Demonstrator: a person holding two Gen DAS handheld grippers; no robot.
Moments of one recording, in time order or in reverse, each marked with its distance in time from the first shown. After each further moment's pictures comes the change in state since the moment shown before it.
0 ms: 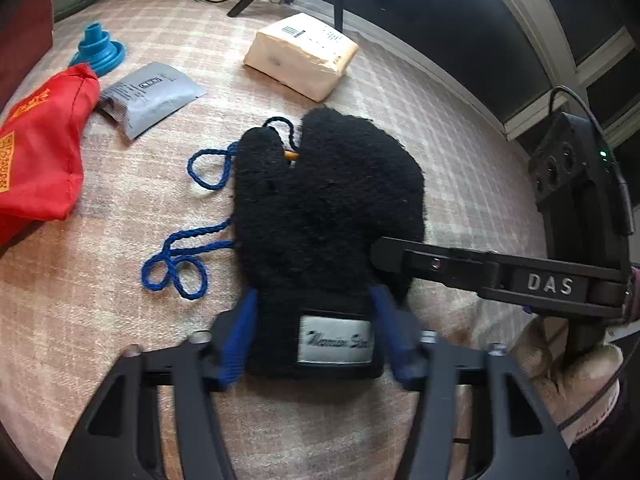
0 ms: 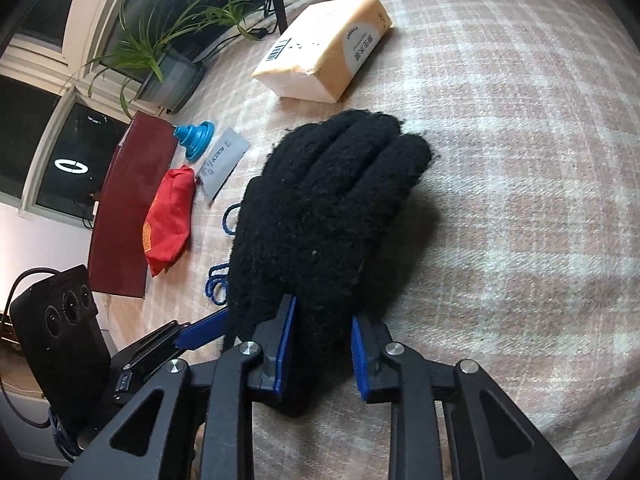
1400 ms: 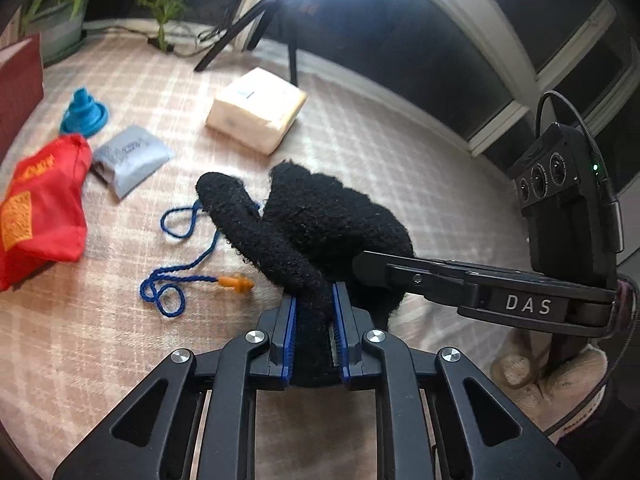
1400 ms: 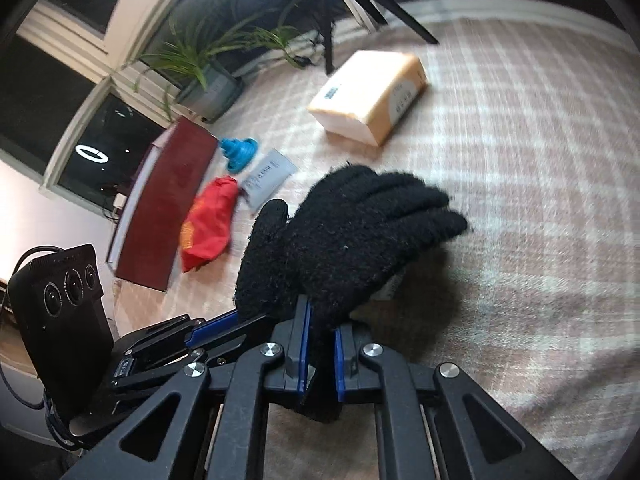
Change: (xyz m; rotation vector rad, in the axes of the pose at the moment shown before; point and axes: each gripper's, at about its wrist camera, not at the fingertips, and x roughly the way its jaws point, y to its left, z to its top) left arm -0.019 -0.035 0.015 0.060 -0.114 -0.063; right arm -0.049 0.031 -0.009 -0.117 -0.100 0.015
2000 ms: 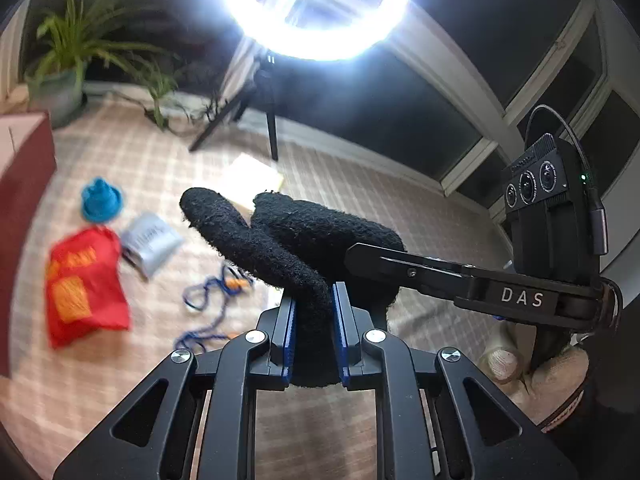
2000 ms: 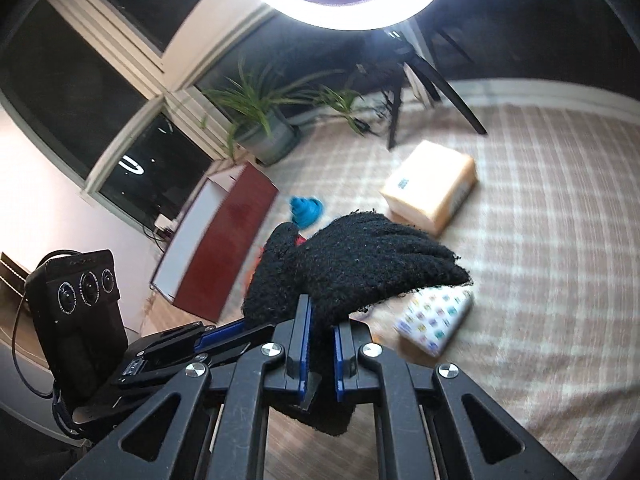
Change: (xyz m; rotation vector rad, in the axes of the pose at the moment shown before) left arm -0.077 -0.007 0.030 0.042 -0.144 -0.064; right arm -0.059 0.068 0.032 -0.106 -0.148 0.063
